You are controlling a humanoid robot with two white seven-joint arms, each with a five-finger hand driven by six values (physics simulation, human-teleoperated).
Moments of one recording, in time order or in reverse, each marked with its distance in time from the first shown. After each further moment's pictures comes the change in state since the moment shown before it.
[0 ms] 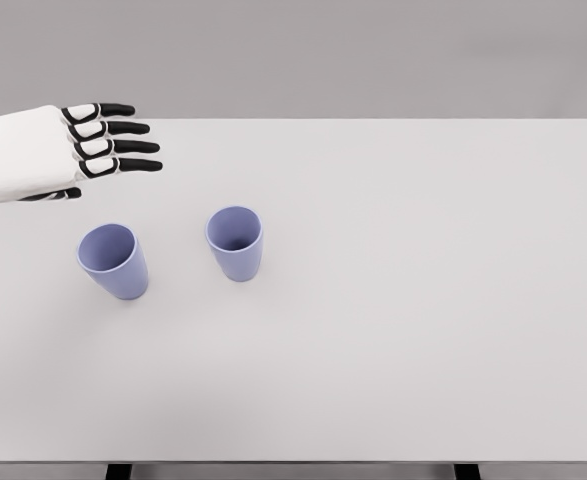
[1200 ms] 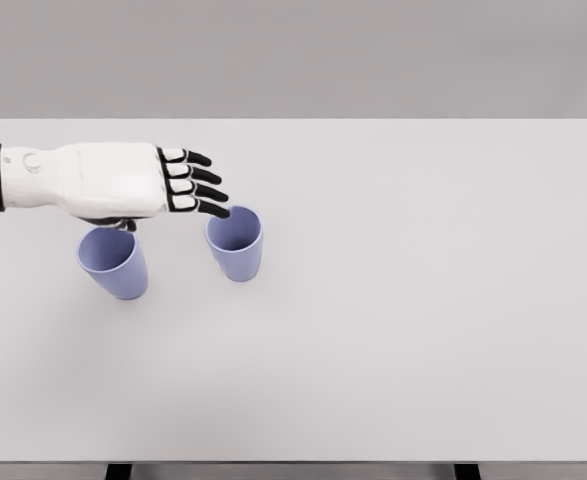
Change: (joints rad) left arm 0.069 -0.172 0.142 -0.055 0.225 -0.002 -0.498; right arm 0.002 0.000 -0.002 0.006 0.000 0.003 0.000
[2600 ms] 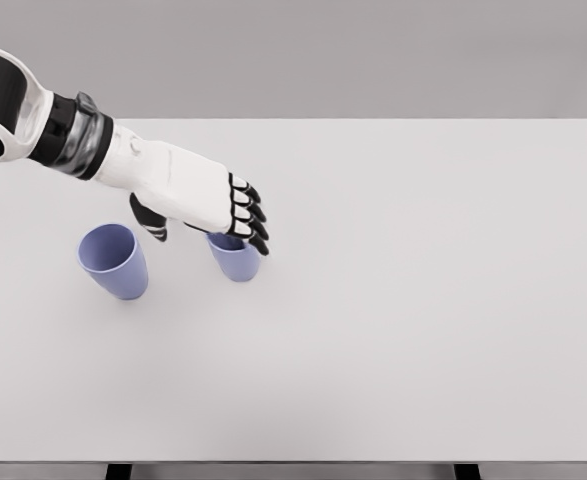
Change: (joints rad) left arm -0.087 -0.282 0.048 0.082 0.263 -0.003 -0.564; right arm 0.000 0.000 0.000 0.000 0.000 0.000 0.000
